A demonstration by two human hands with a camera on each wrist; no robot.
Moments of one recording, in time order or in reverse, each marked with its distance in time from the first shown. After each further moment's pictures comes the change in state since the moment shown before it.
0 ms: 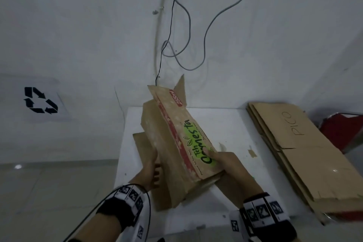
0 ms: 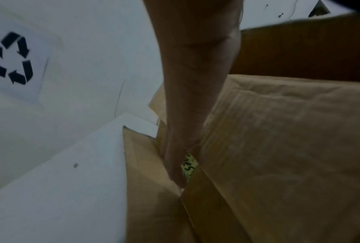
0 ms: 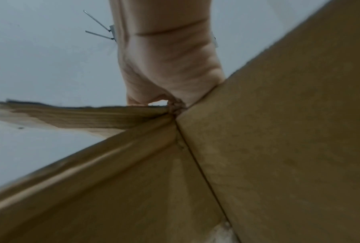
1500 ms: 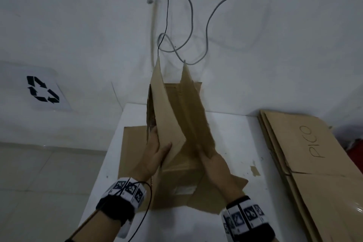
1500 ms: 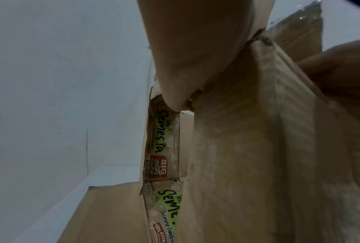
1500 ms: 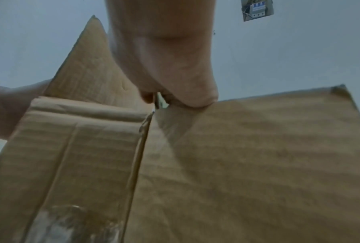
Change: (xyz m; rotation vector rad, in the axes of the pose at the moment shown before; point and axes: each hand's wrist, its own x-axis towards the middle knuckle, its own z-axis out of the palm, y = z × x) left_hand 0.019 0.058 0.079 0.313 0.016 0.959; right_hand 0.073 -0.013 -0.033 -0.573 -0.012 -0.151
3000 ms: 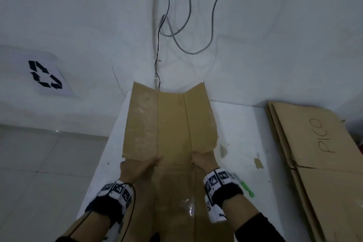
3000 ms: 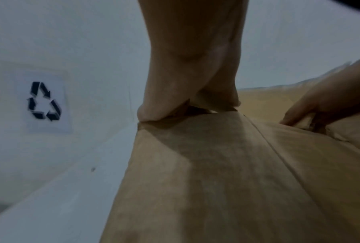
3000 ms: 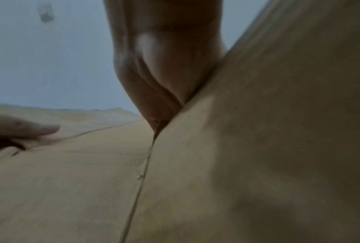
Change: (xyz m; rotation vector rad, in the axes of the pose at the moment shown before) left_hand -0.038 -0.067 -0.015 0.380 0.190 -0.869; right_hand 0.084 0.062 0.061 -0.133 -0.239 0.351
